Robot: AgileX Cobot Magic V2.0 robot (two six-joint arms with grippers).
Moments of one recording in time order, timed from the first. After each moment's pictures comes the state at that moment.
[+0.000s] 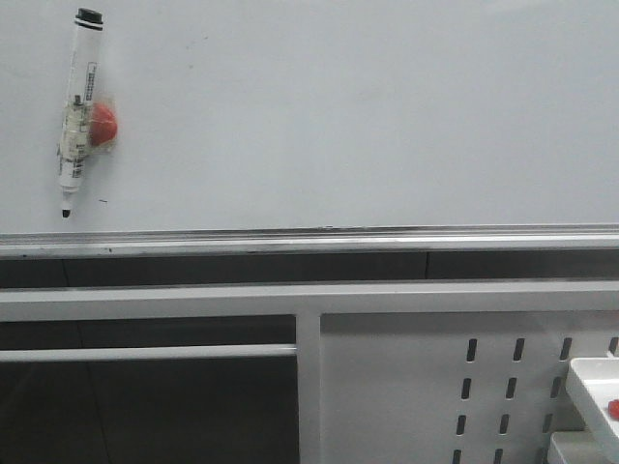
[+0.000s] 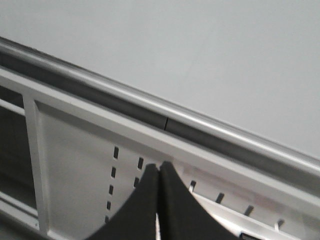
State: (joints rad) left arm 0.04 -0.01 0.00 -0.24 0.34 0.28; right arm 0.40 -0.01 0.01 -0.47 0.29 0.25
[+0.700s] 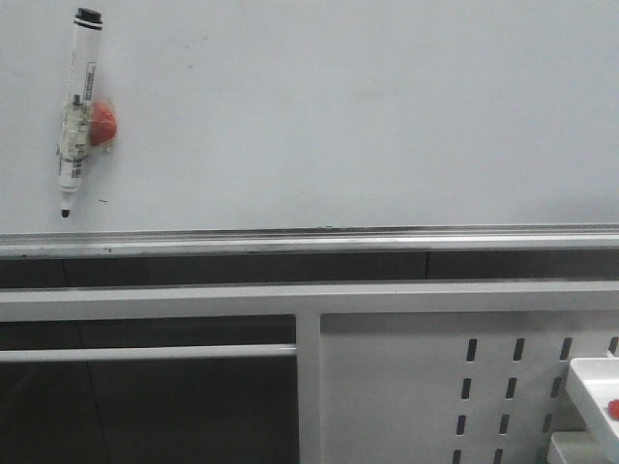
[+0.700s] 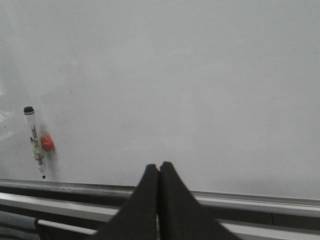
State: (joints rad) left arm 0.04 -0.01 0.00 -0.31 -0.11 0.28; right arm 0.40 -0.01 0.01 0.00 -0.07 0.26
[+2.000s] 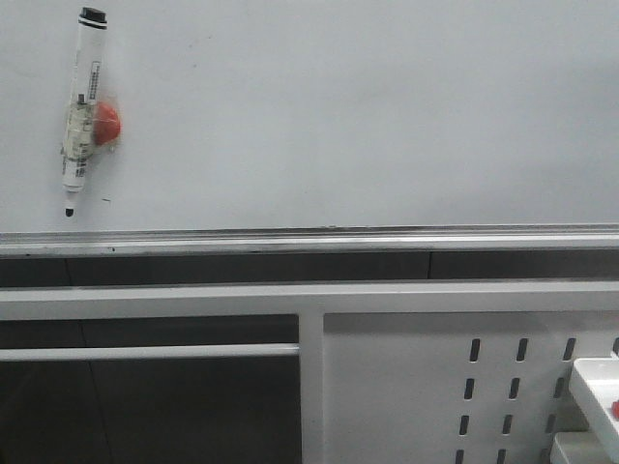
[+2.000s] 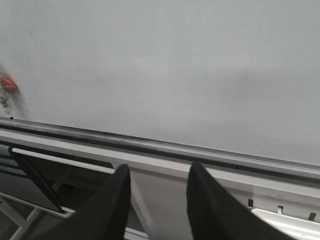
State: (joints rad) left arm -0.03 0.41 -0.52 -0.36 0.75 0.59; right arm 0.40 0.35 -0.37 0.01 0.36 0.19
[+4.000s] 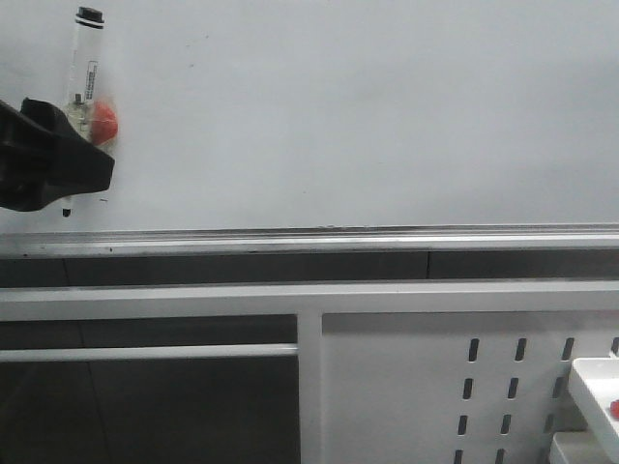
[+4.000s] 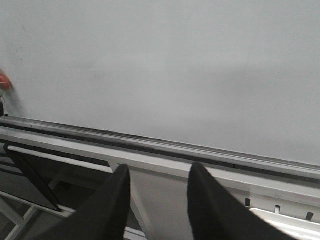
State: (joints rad) left arm -0.61 1.23 -0.45 -0.75 -0.34 0.59; right arm 0.40 0.37 -0.37 0.00 0.35 0.19
